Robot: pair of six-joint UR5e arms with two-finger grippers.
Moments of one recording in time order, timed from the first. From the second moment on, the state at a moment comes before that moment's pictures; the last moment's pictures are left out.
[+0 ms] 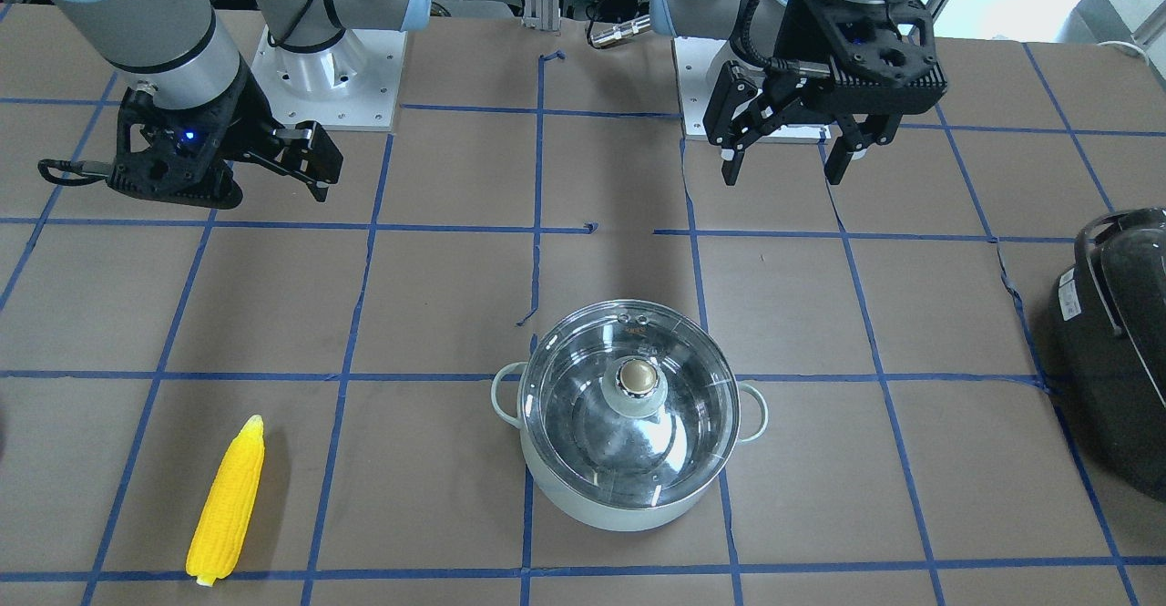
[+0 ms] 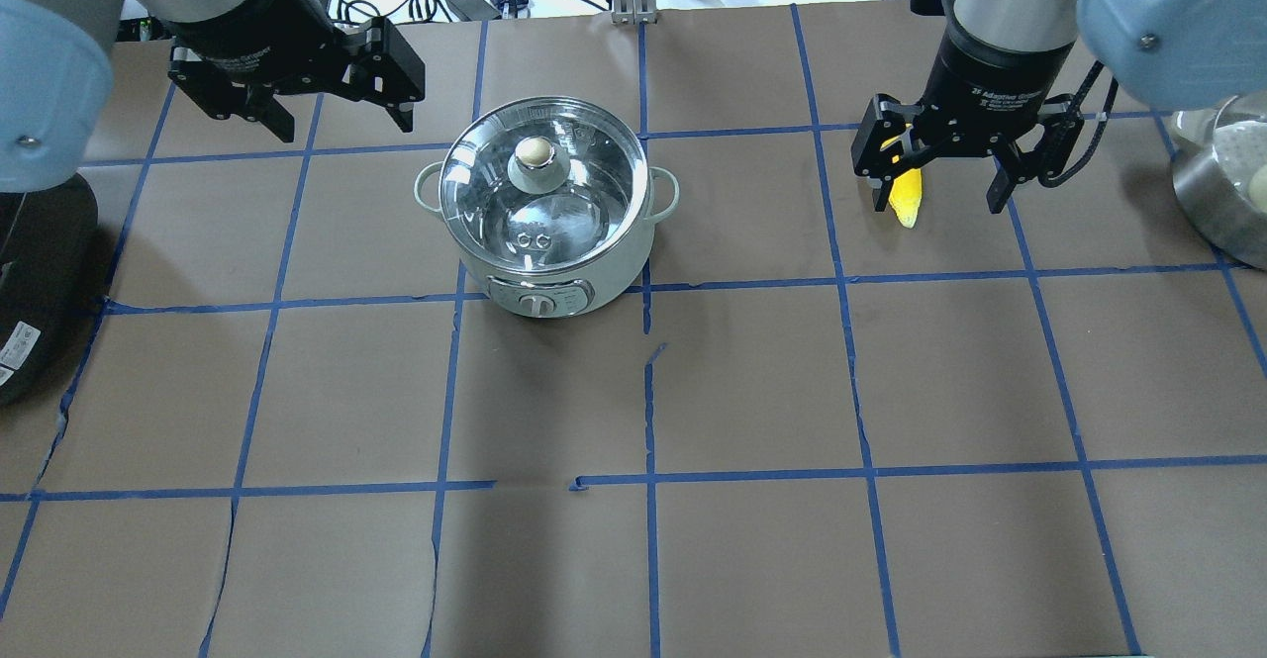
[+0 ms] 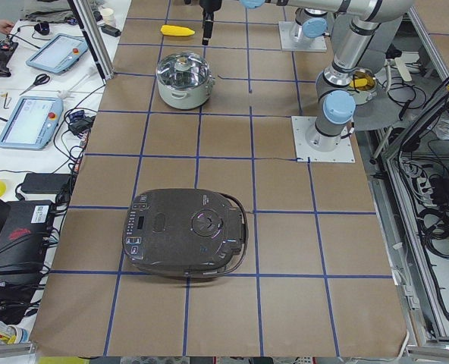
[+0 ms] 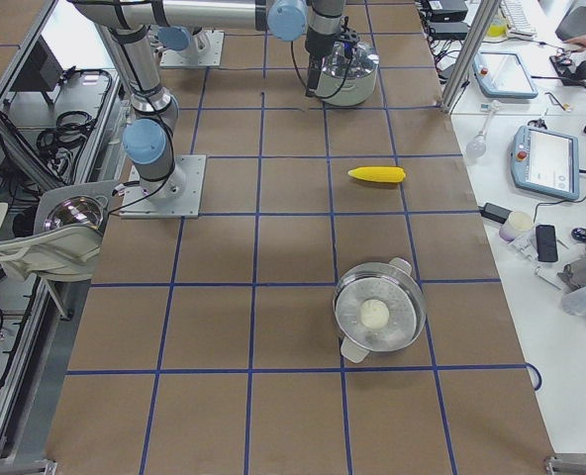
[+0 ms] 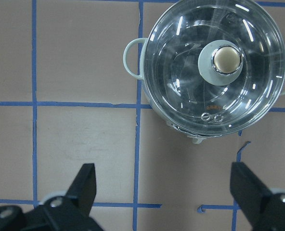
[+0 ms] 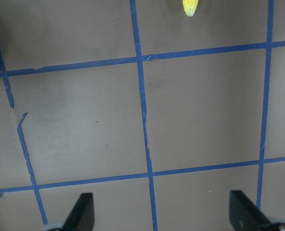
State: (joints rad) left arm -1.63 -1.54 -1.53 -1.46 1.58 -0.11; right arm 1.57 -1.52 1.56 -1.47 -1.59 0.09
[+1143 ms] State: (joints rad) left arm -1.64 -1.63 -1.57 -1.32 1.57 -0.14; right arm 1.56 -1.52 1.57 -1.47 -1.59 0.09
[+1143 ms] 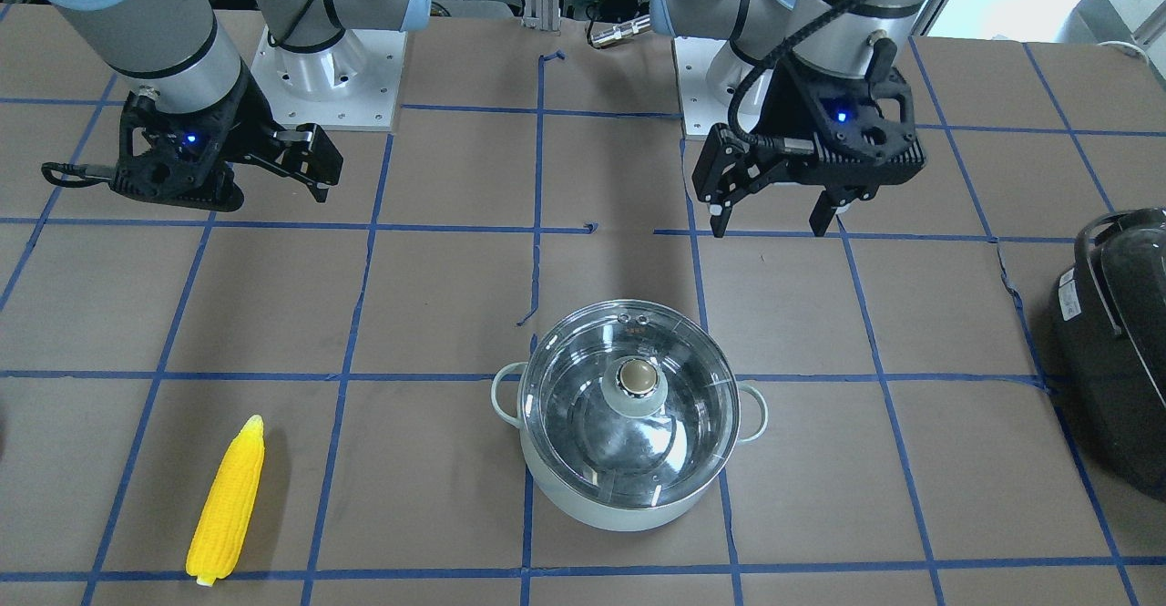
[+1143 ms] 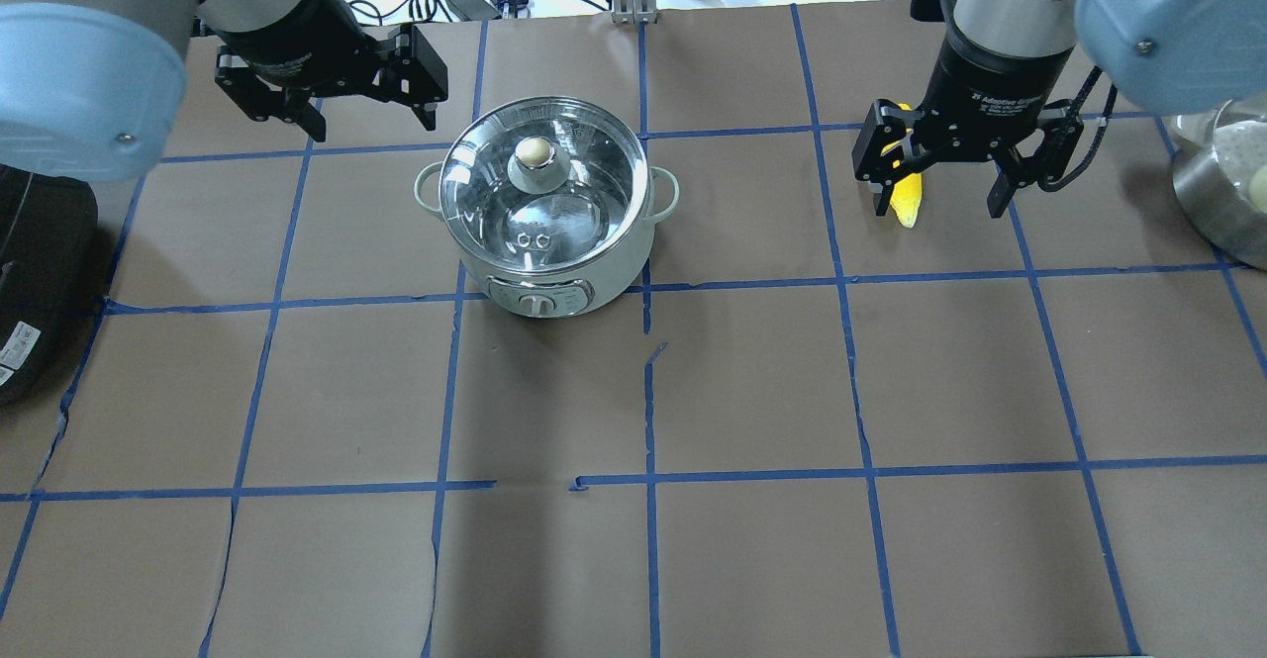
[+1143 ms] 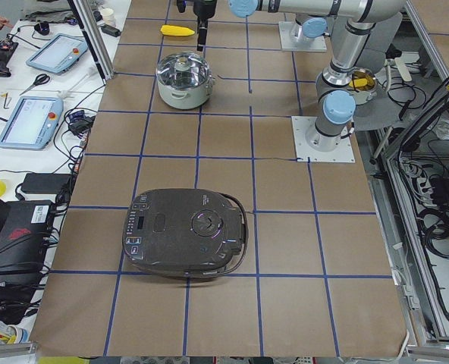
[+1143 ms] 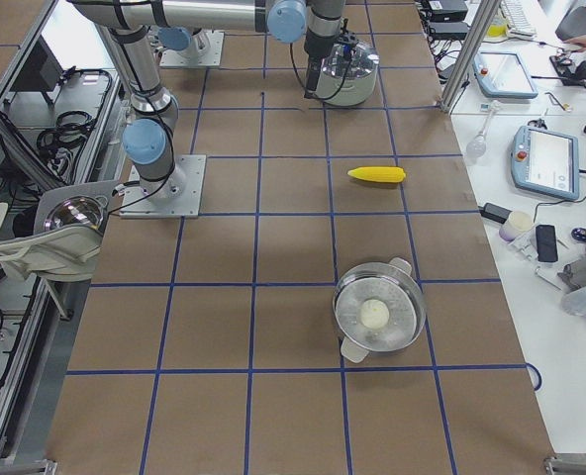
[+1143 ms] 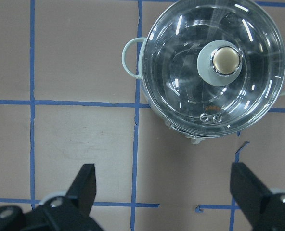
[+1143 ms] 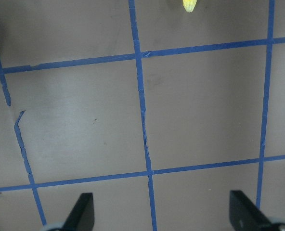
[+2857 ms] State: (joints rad) left arm -1.78 -2.04 -1.39 -1.23 1.58 -0.35; right arm 1.47 -1.16 1.58 -2.05 -1.62 0.09
